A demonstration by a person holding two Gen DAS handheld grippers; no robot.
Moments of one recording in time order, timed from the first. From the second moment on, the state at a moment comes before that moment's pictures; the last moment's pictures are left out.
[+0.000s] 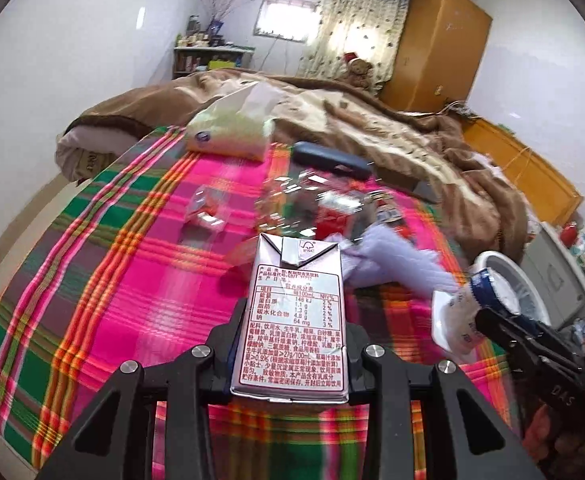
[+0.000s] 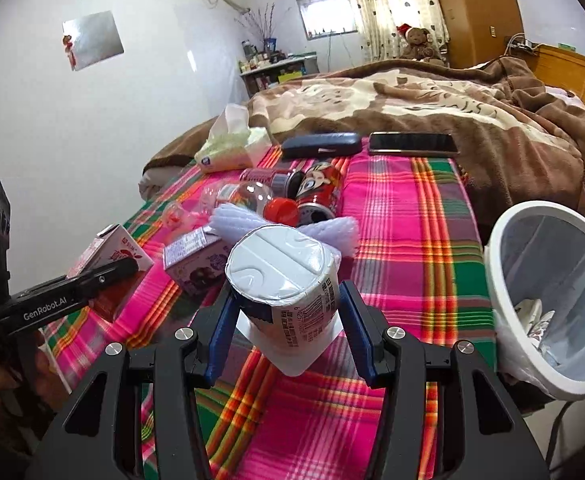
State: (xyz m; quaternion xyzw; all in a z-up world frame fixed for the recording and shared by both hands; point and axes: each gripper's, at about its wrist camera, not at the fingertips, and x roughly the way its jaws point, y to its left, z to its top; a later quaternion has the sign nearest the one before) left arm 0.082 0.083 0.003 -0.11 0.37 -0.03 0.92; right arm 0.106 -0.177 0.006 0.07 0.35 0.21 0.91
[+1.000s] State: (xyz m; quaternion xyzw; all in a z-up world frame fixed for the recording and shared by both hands) left arm 0.108 -0.083 0.026 -0.01 0.36 -0.19 0.91; right arm 0.097 -0.301 0.020 0.11 0.31 0.05 0.94
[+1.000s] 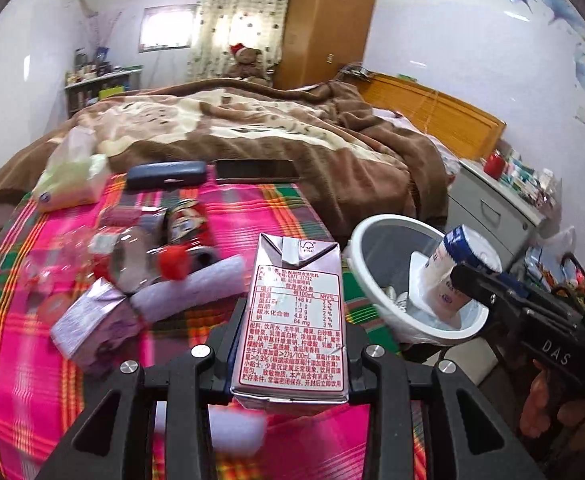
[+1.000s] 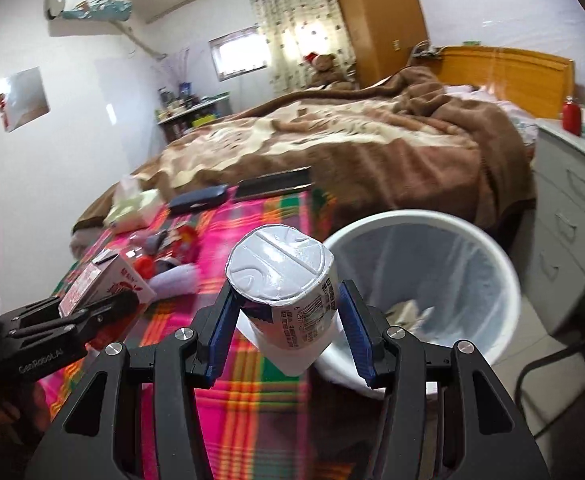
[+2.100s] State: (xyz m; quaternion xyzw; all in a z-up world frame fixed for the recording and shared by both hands) left arm 0.173 -0.235 -0.011 0.03 0.41 -0.29 0.87; right arm 0.126 -0.389 -0.018 0.11 0.37 -0.06 0.92
